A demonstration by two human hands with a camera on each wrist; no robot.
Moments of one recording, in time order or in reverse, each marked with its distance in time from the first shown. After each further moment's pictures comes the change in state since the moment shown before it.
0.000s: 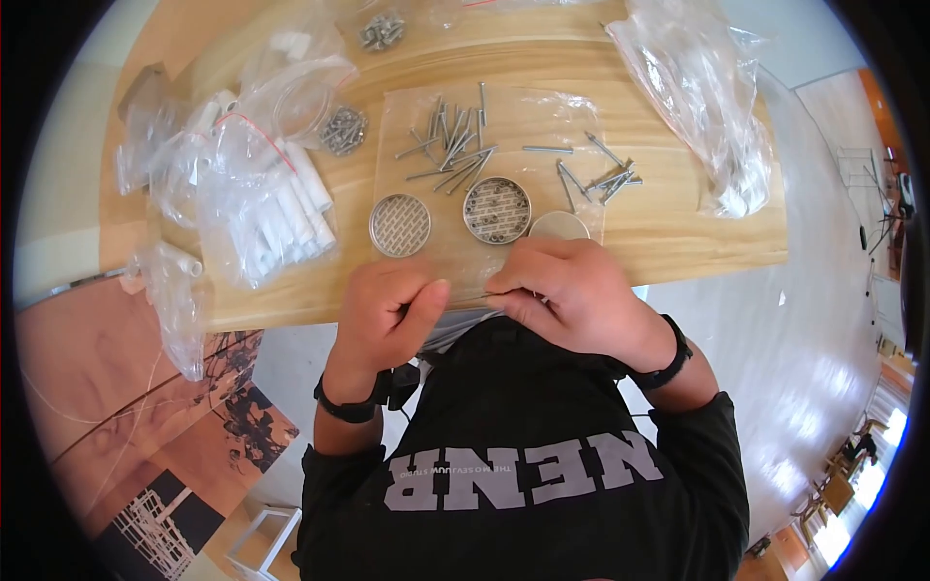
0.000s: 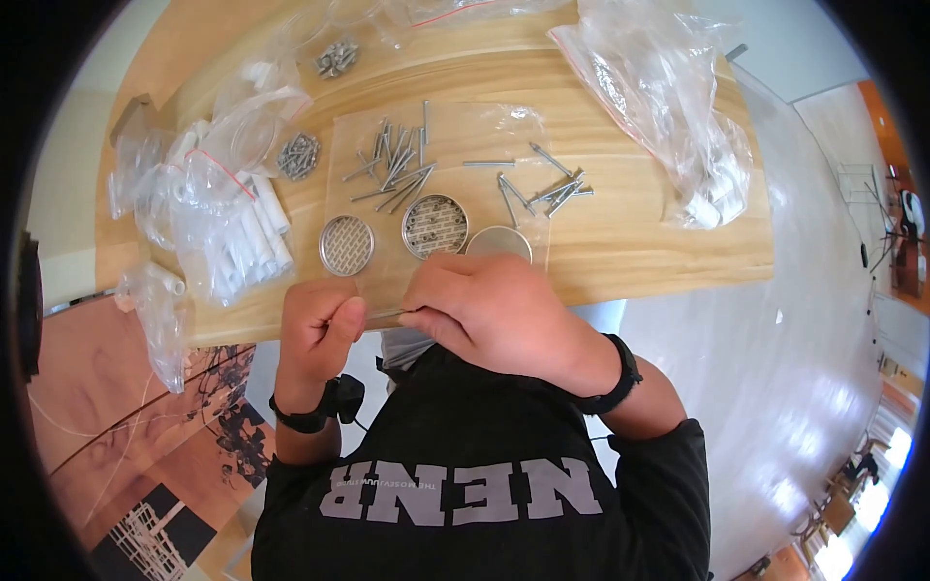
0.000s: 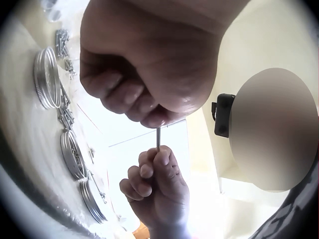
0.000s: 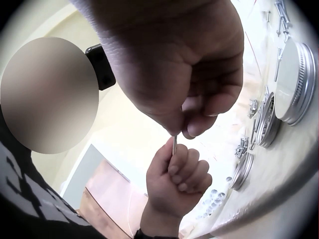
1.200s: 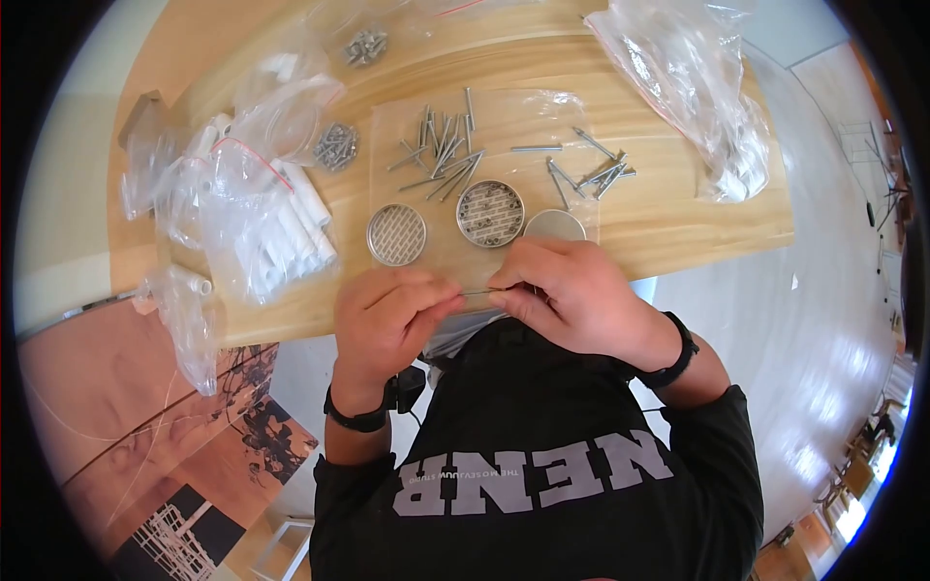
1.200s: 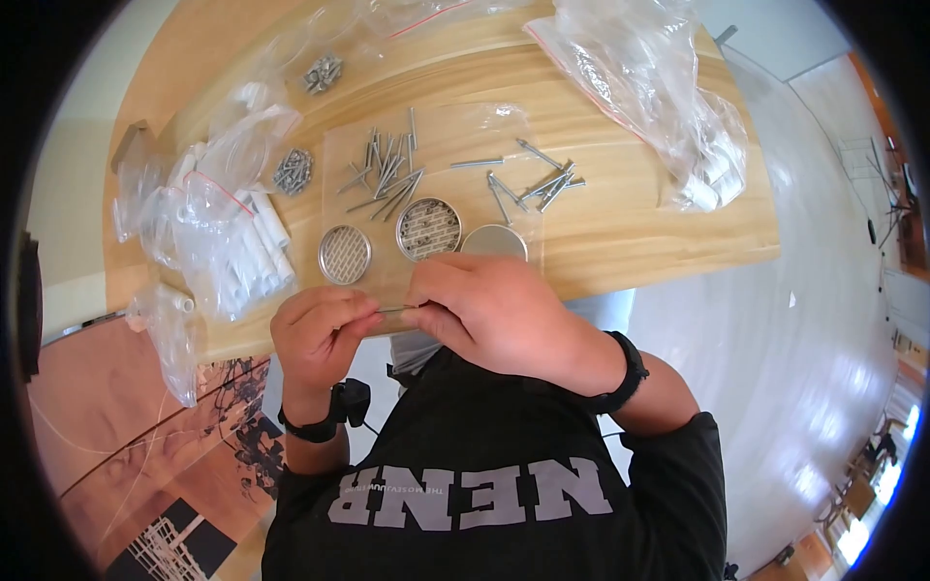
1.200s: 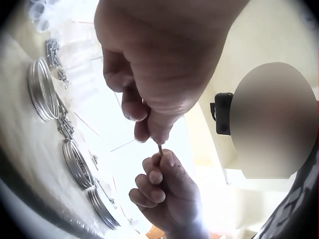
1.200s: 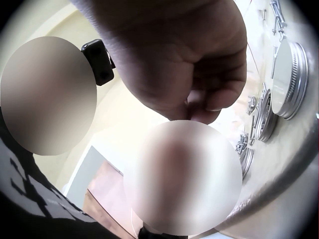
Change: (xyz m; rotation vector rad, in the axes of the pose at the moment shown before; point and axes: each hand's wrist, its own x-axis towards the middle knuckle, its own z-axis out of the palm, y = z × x) left_hand 0.012 0.017 0.013 0.193 0.260 0.281; right_hand -0.007 0.001 0.002 0.044 0.066 0.061
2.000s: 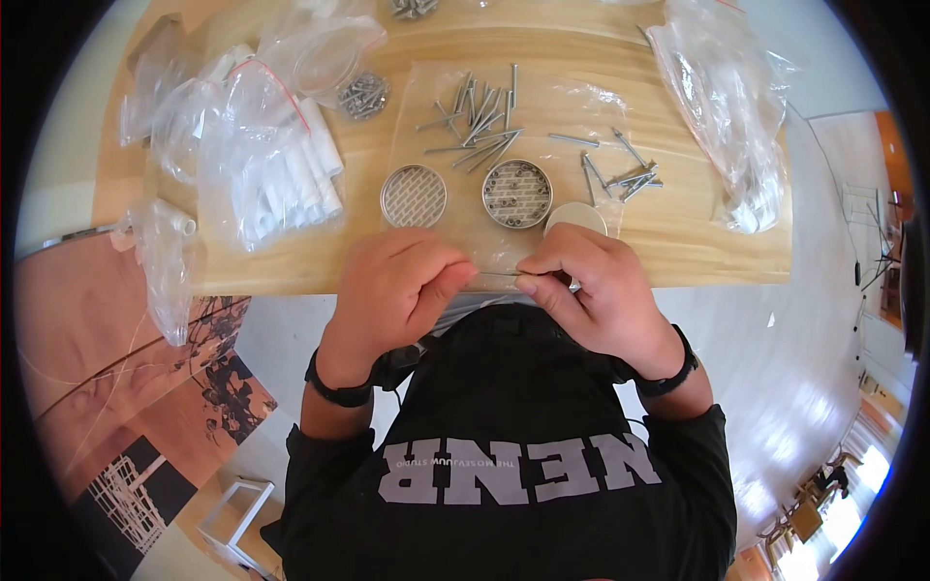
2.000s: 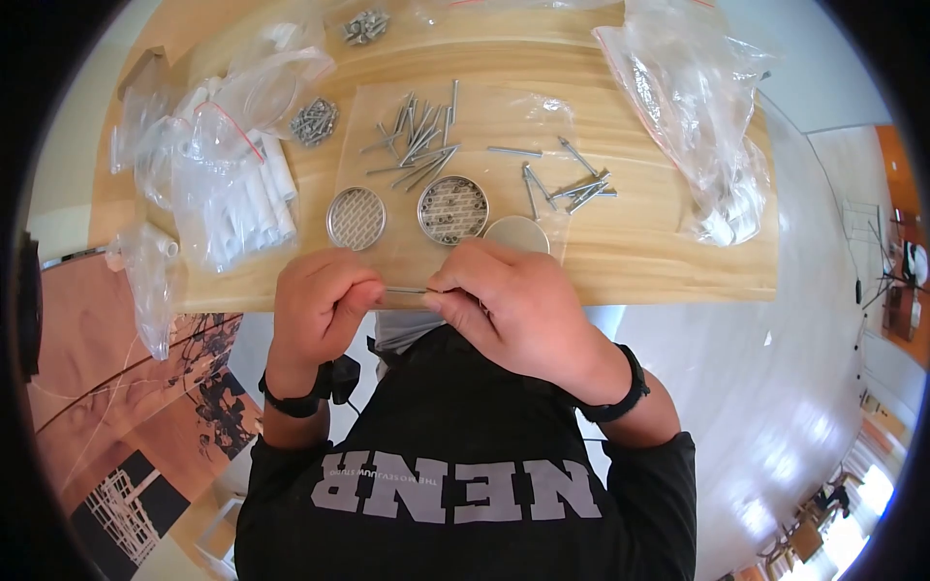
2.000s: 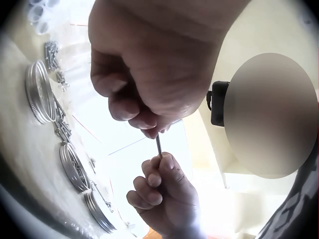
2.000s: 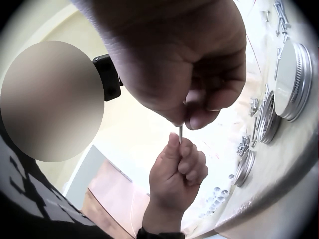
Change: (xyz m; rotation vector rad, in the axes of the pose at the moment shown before) left_hand -0.004 0.000 -0.006 0.015 -0.105 -0.148; right_hand 0.002 -0.006 -0.004 -0.027 -0.064 0.055
